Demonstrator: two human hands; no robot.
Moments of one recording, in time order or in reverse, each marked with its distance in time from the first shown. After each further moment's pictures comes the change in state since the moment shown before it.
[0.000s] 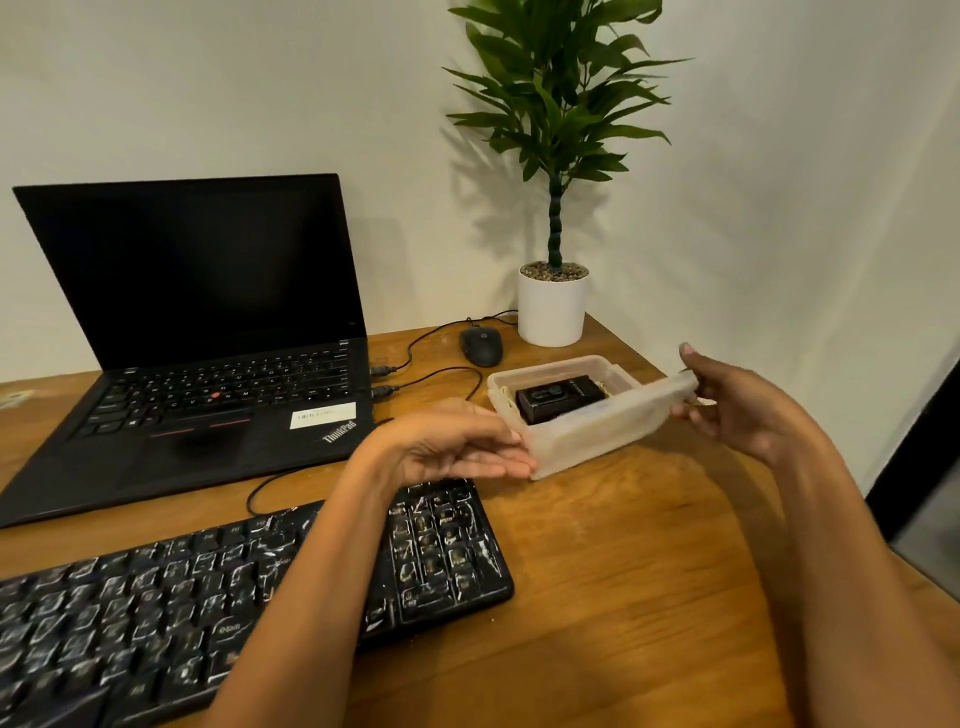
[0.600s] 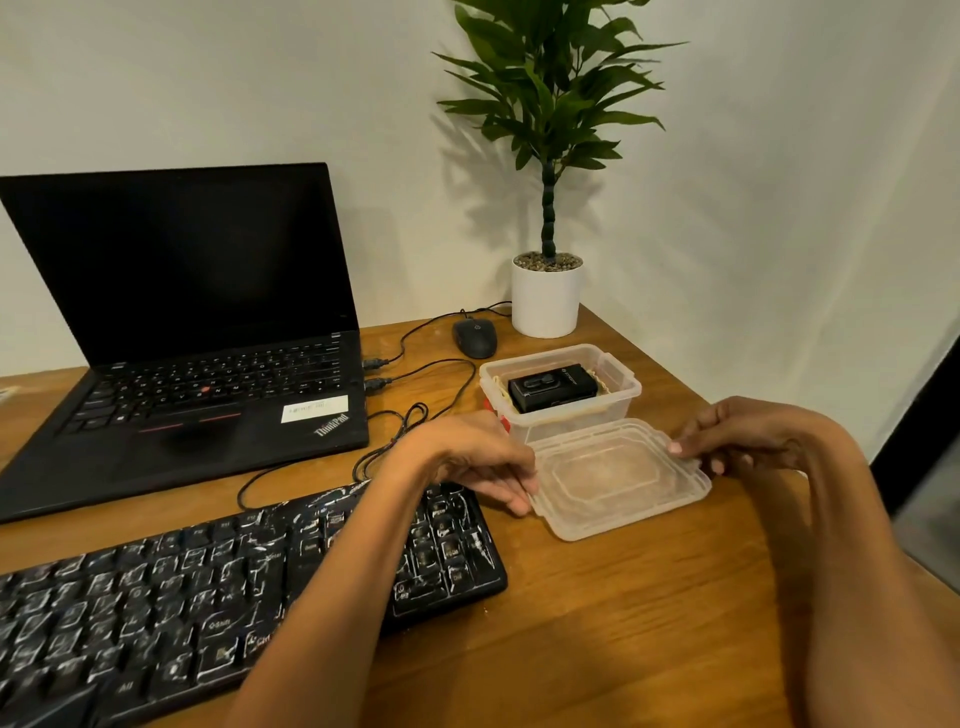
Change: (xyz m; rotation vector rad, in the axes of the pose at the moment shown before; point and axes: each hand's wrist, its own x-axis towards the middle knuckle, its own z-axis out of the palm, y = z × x) left_hand 0.022 -0.007 0.026 0.476 0.054 -0.207; right_hand -0.002 0.007 -0.029 -0.719 -0.270 0.270
